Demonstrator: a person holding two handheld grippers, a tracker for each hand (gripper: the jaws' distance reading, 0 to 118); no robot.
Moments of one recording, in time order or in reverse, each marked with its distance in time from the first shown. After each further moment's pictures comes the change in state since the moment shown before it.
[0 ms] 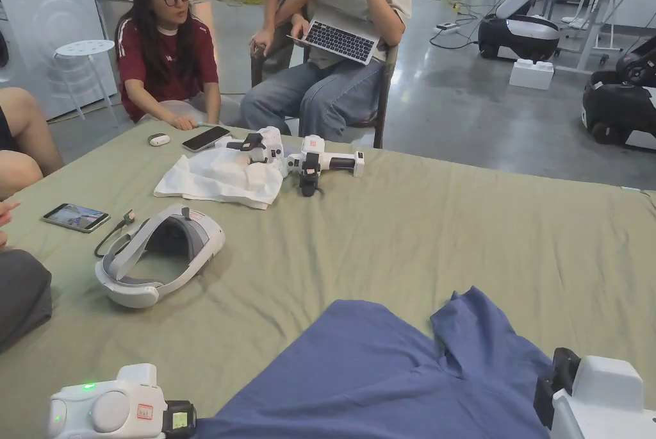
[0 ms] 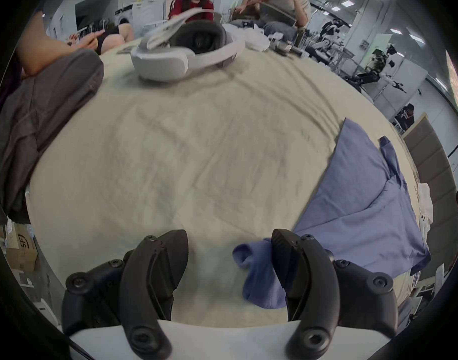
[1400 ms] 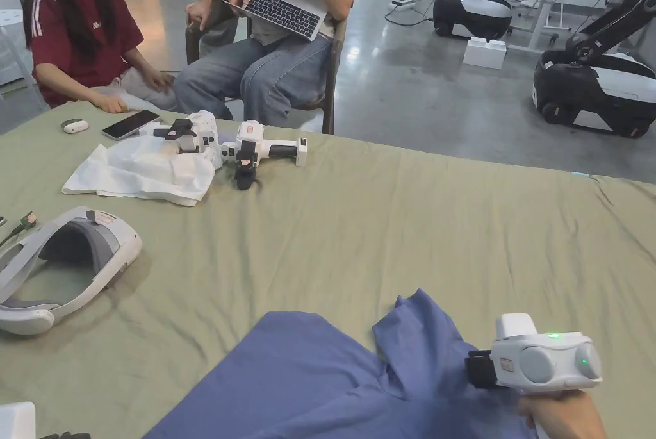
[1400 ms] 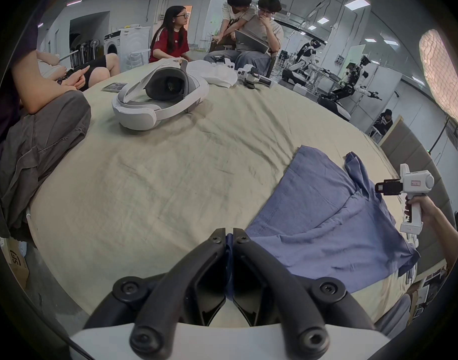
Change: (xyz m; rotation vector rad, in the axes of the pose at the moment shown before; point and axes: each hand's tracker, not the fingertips) left arm 0.040 -0.003 0.057 0.191 -0.095 -0.060; right arm 0.071 -0.036 -0.285 -0.663 0.136 0.149
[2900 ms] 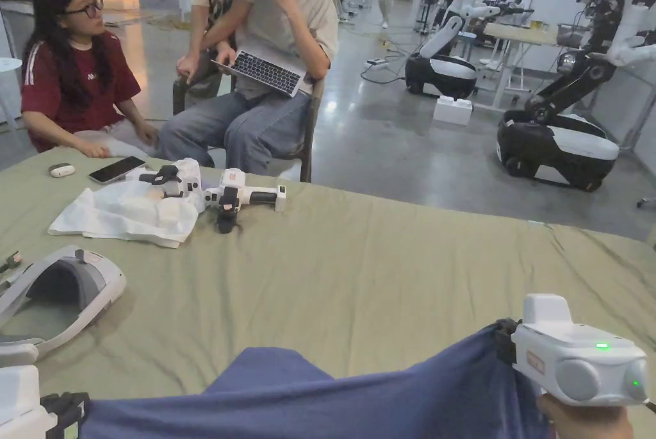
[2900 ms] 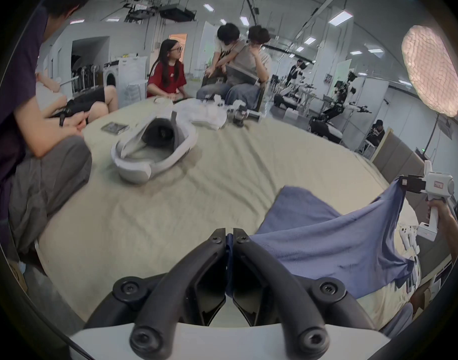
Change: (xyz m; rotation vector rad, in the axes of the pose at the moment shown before) left arm 0.032 0.045 0.045 0.227 -0.034 -0.060; right arm 0.034 0.004 0.185 0.441 -0.066 -0.080
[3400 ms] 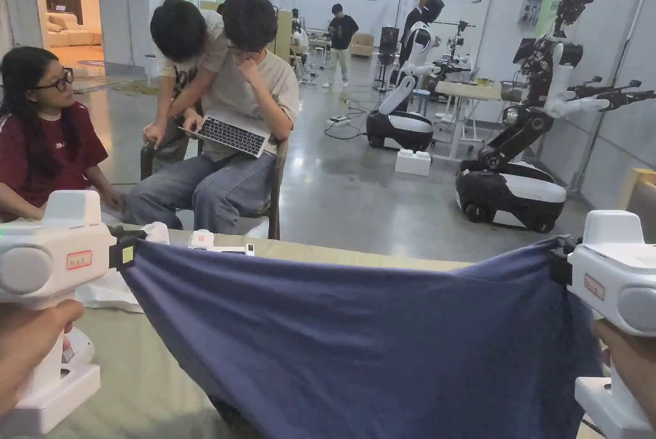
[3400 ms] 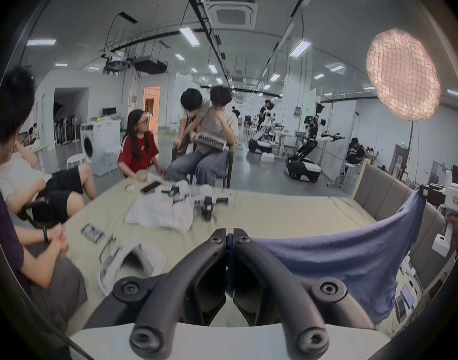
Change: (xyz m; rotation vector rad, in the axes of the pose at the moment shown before) left arm 0.103 0.225 0.022 0.291 -0.091 -0.166; right arm 0.064 0.124 0.134 0.322 -0.193 -0.035
